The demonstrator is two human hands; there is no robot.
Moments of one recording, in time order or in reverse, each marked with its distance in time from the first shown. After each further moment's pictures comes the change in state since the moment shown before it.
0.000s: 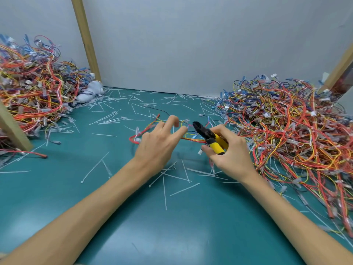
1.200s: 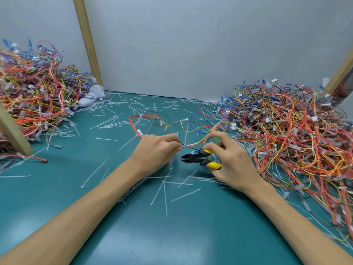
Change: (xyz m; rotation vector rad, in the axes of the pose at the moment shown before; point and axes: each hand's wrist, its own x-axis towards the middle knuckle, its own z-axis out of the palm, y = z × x) left_hand 0.000 -0.027 0.012 -0.195 0.032 0.215; right_hand -0.003 0.016 -0.003 -0.471 -0.187 -0.302
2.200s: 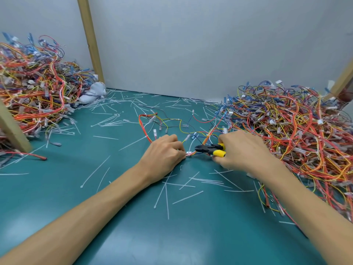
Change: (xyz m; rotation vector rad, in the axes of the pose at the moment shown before) left_hand -0.001 0.009 0.016 -0.038 0.029 0.081; right_hand 0.044 0.003 -0.027 -0.389 -0.436 0.309
